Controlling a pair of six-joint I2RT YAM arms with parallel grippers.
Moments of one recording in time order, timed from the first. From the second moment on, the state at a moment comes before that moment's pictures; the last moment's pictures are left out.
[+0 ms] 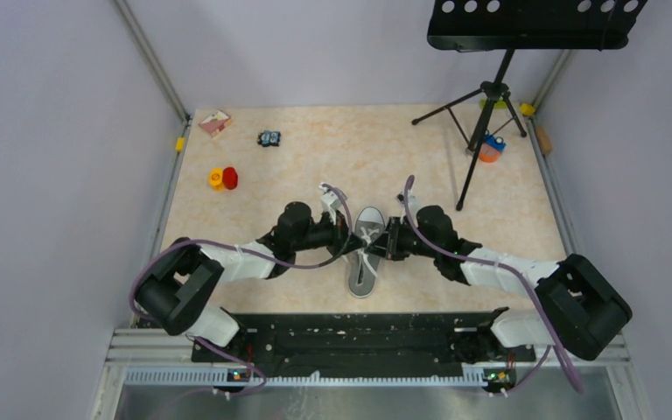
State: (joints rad) left arm -0.67 1.48 0.53 0.65 0.55 -0.45; right arm 0.67 1.29 0.47 0.36 -0.38 0.76
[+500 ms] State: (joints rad) left arm -0.67 1.50 0.52 0.70 0.60 -0.47; right arm 0.65 1.18 0.43 0.28 -0.29 0.76
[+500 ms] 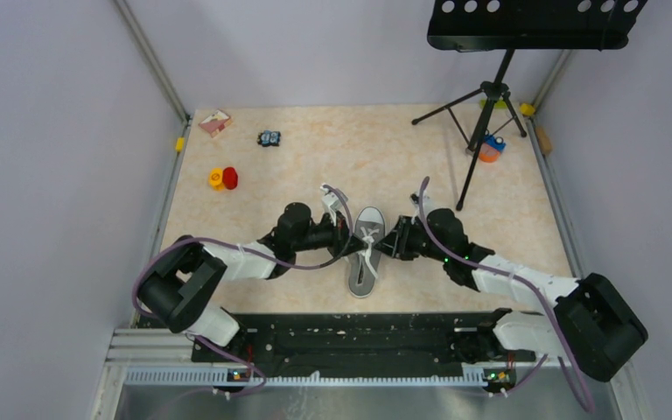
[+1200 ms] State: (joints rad) left arm -0.67 1.50 0.52 0.70 0.61 -0.47; right arm 0.61 1.24 0.38 0.35 -0.34 0.80
